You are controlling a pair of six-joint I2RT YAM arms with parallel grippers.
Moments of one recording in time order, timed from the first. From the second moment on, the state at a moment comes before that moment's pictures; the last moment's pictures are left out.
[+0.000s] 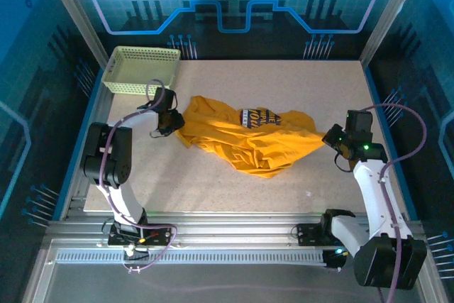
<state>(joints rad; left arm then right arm) -0.12 1.80 1.08 -0.37 0.03 -0.69 -0.12 0.96 0.80 -0.69 0.00 0.53</state>
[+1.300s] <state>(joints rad) -0.03 1.13 1.26 -0.24 0.06 -0.71 -0.13 1.00 1.52 -0.75 -0.03 0.44</state>
